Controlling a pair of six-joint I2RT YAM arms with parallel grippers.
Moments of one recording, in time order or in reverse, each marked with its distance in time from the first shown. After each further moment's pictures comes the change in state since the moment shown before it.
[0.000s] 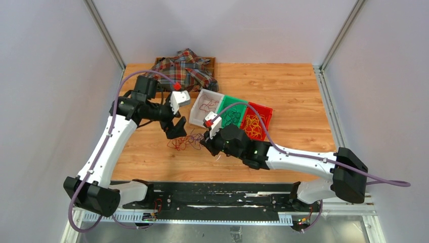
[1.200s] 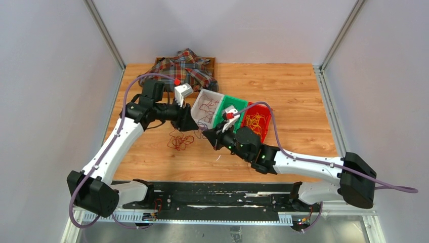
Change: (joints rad) left arm -0.069 -0.005 -0.171 0.325 0.123 -0.516; right arm -0.022 -0.093 -0.133 0.286 0.135 0.209
